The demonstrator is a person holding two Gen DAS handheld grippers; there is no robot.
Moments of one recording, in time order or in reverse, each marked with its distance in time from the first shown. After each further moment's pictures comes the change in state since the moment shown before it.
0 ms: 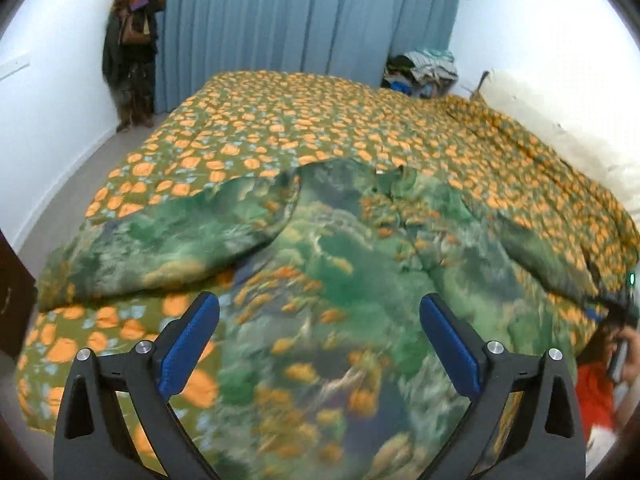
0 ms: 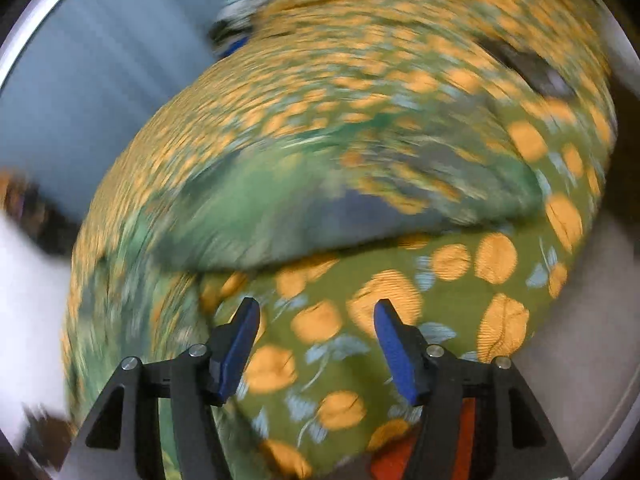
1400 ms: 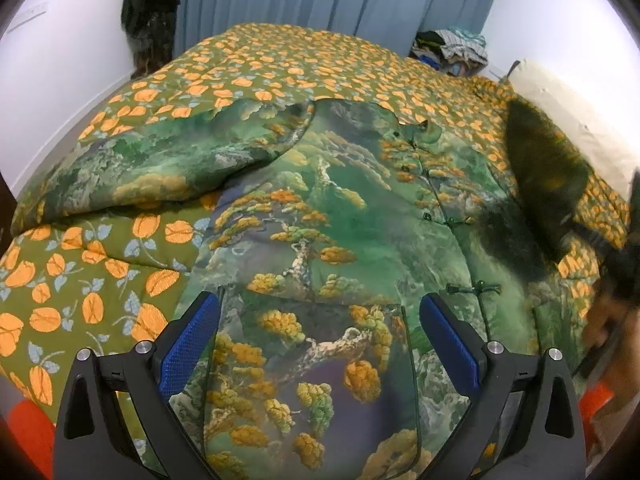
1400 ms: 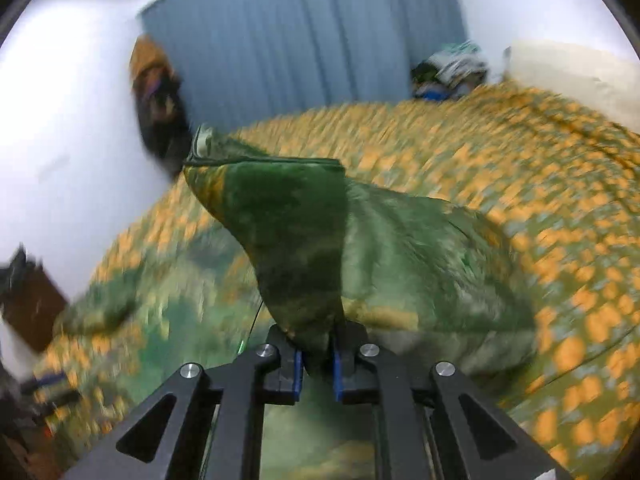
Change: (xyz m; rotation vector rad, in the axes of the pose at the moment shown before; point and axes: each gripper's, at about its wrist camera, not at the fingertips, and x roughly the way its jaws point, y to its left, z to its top) left arm 0.025 0.012 -0.057 -0.112 0.132 0.028; right arm 0.053 0.320 -0.142 -0.813 -0.091 0.252
